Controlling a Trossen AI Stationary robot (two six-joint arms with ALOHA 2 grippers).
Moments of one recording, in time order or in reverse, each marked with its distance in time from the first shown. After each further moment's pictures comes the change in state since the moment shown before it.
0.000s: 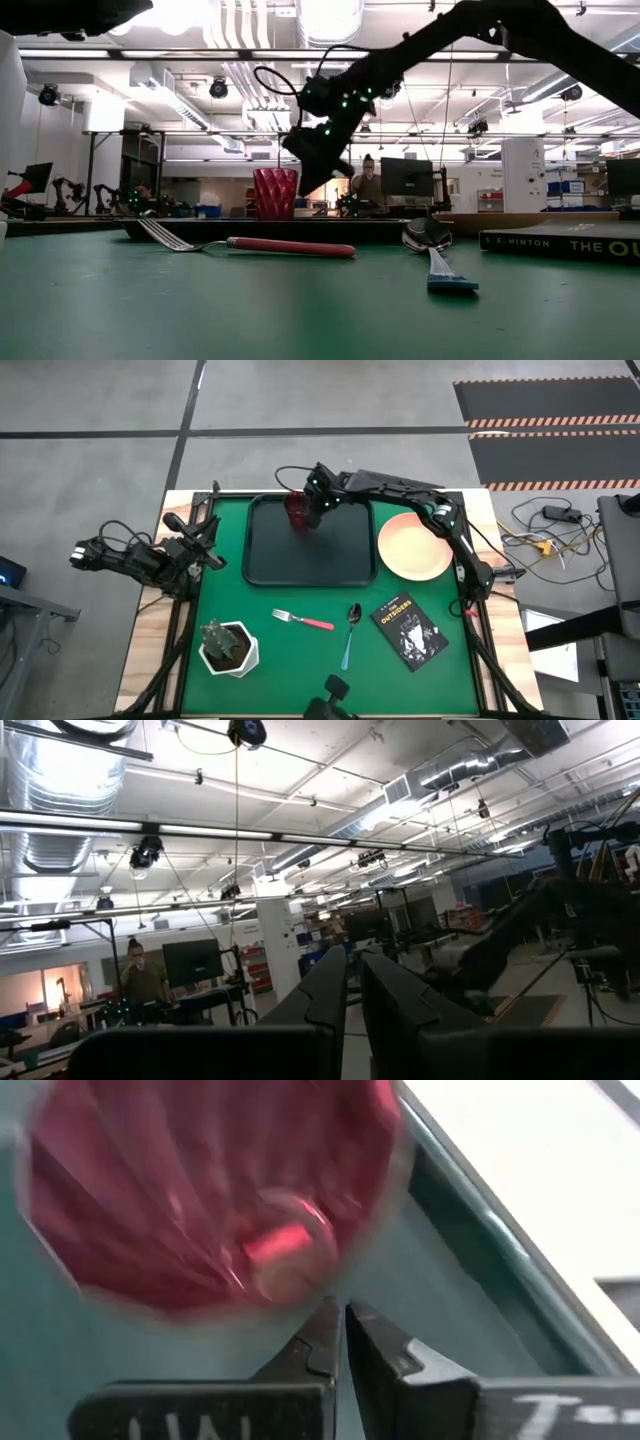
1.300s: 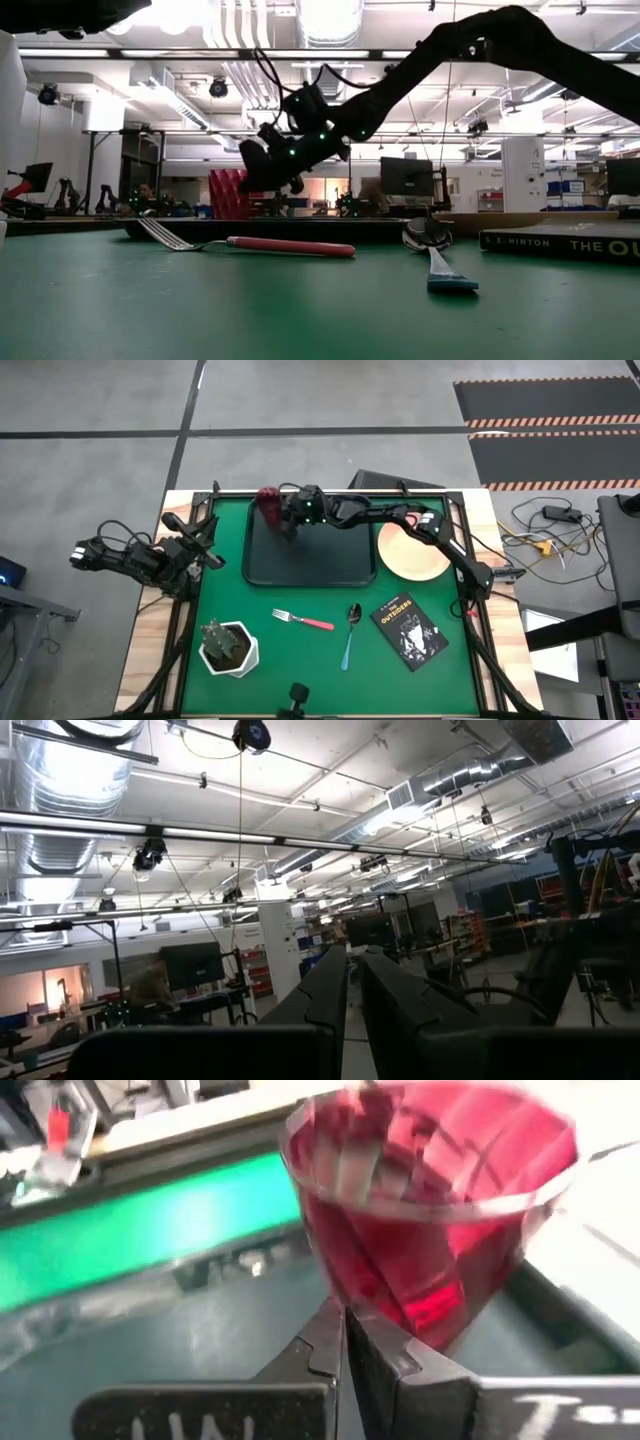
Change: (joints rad) left arm 0.000 0.001 0.002 0.022 0.004 0.006; right arm 0.092 0.136 -0.124 0.777 -0.068 -0.025
